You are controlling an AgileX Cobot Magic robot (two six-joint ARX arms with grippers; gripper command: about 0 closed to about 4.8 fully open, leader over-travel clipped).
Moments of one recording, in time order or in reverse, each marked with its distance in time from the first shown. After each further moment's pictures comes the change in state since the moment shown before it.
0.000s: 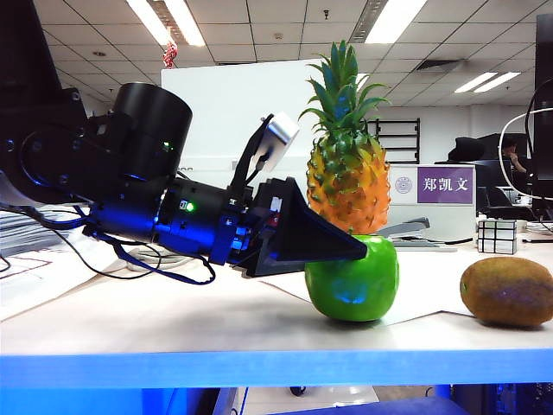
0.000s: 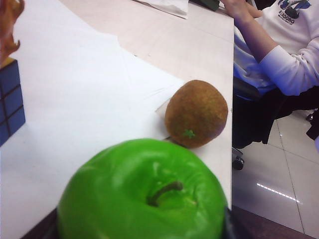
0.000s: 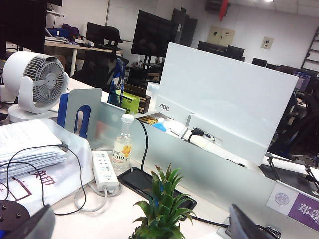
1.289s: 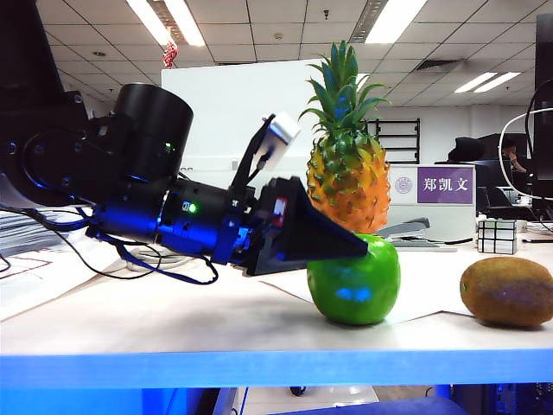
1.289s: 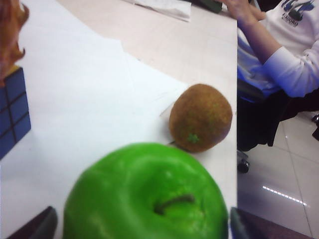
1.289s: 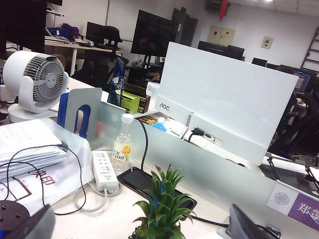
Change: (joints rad) left arm -0.002 0.008 0.004 0.027 -0.011 0.004; right arm 0.000 0.001 0.000 0.000 0.000 0.000
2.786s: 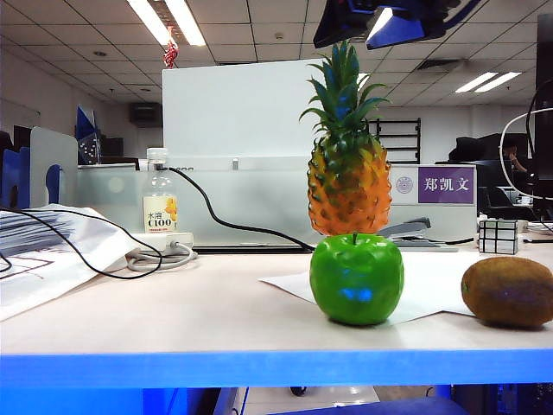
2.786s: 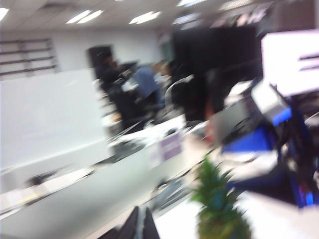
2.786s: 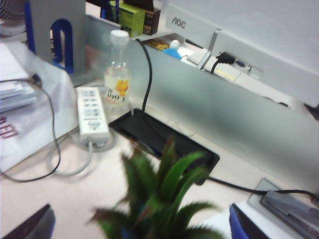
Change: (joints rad) left arm 0.412 -1.044 -0.001 -0.473 -0.160 0.092; right arm -0.342 0.784 0.179 0.309 -0.336 0.064
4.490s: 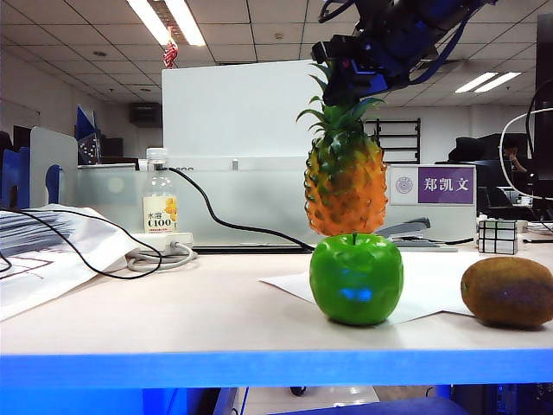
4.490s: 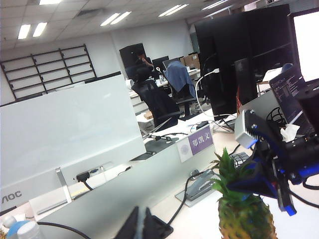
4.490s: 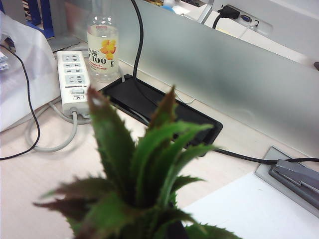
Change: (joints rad) left arm 0.000 -0.236 0.000 -0.246 -0.101 0.126; right arm -0.005 0.166 0.049 -0.005 0.051 0.011
